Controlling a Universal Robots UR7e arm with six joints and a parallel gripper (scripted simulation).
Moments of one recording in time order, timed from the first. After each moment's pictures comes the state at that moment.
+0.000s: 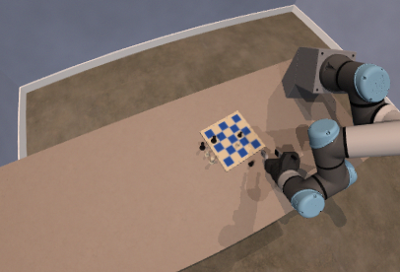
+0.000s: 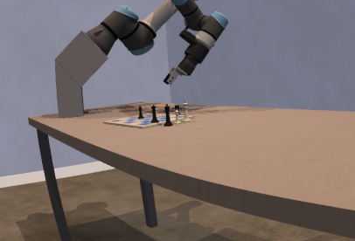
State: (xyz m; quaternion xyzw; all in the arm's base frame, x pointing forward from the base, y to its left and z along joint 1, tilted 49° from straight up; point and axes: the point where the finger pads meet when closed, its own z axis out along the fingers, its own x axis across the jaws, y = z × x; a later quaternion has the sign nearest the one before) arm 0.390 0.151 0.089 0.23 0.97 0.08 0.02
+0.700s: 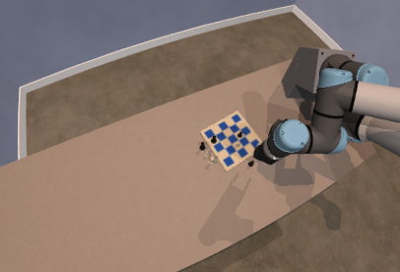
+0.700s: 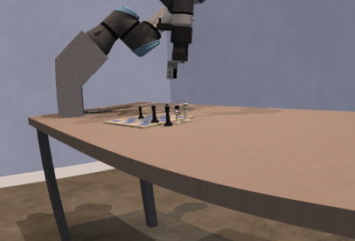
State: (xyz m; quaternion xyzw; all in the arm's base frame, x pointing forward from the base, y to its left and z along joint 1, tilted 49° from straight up) arm 0.415 0.123 0.103 0.40 0.84 0.36 -0.02
